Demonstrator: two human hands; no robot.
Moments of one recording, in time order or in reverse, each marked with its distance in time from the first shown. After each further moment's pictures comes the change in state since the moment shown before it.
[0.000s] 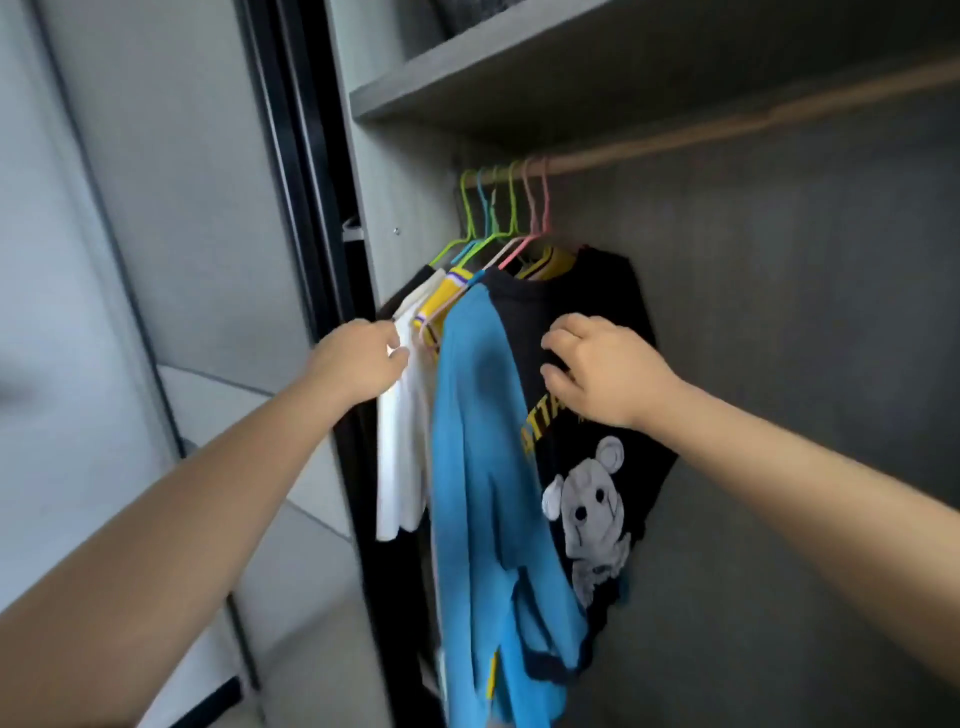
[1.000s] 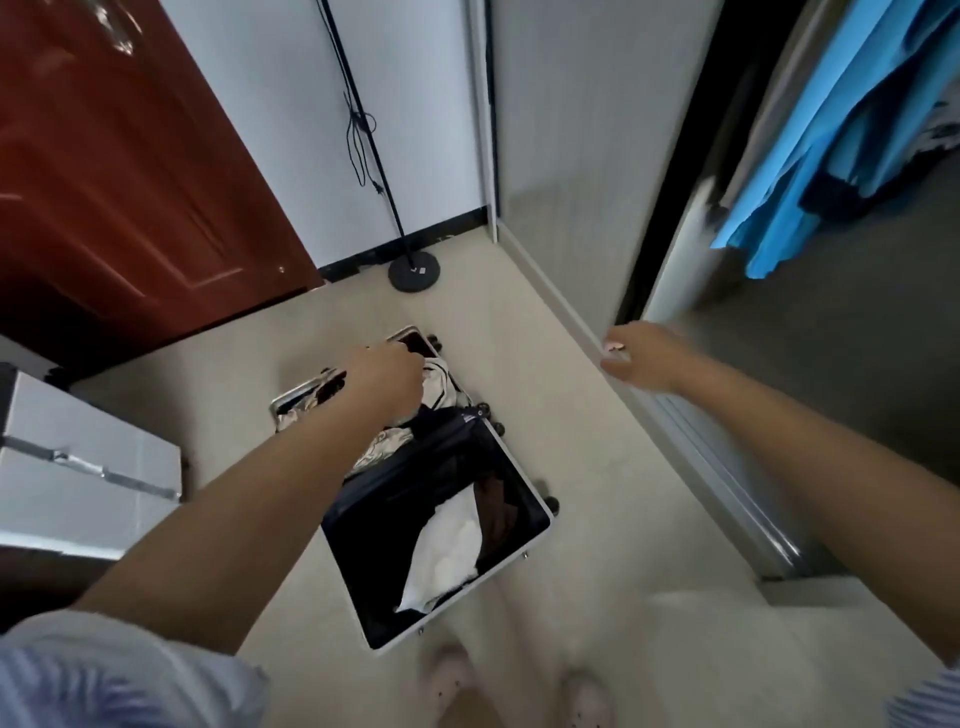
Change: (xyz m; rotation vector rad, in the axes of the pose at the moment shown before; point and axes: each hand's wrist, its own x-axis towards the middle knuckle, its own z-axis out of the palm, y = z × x) left_hand -0.662 -0.195 -0.031 0.466 -0.967 -0.322; right_hand -0.385 -0.387 0.105 0.463 -0.960 -0.107
